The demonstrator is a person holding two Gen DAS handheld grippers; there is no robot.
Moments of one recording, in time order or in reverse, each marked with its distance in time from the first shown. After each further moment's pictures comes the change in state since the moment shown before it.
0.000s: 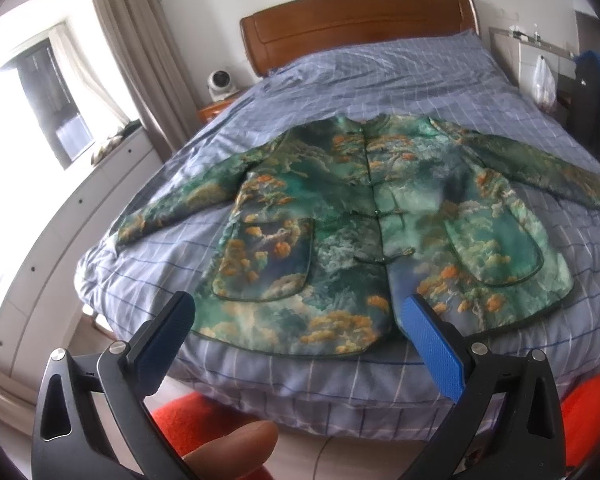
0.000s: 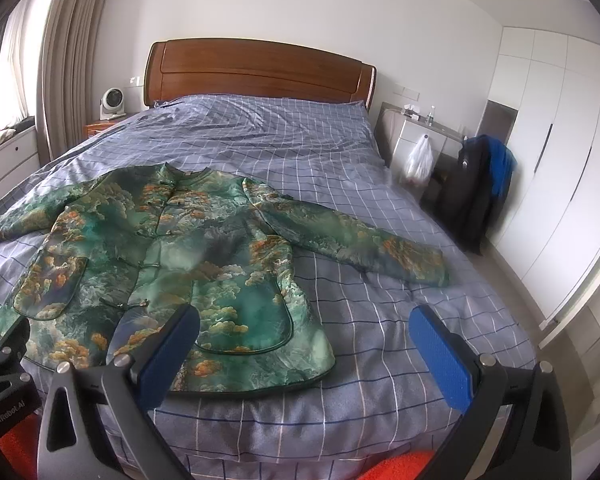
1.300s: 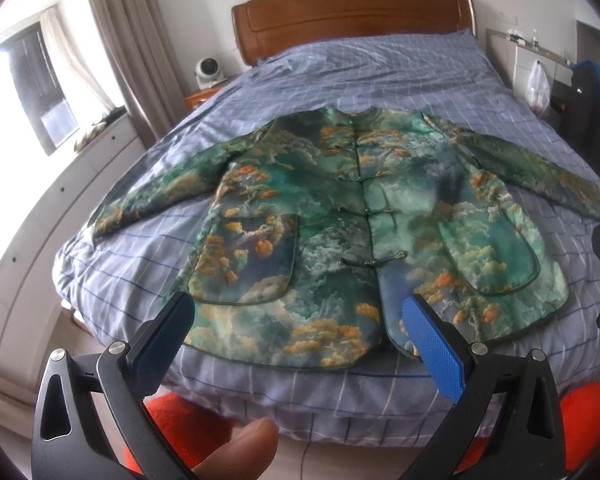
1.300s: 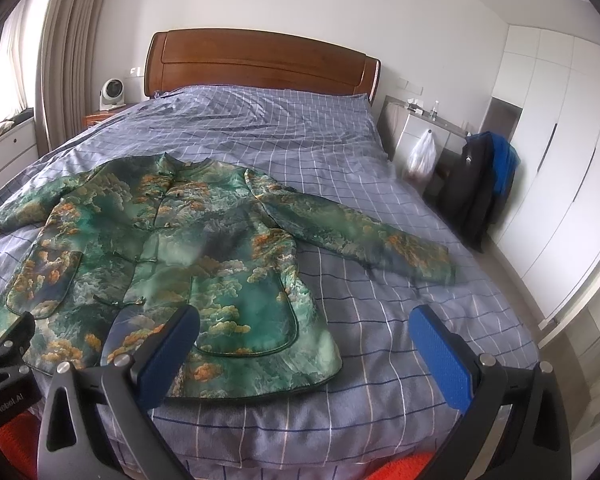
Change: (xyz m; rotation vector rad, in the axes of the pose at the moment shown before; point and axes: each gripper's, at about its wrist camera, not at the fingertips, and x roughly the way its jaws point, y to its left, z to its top) left arm 0.028 0.000 0.008 -0.029 0.035 -0.066; right arm 0.021 0.010 0.003 -0.012 0.034 -0.001
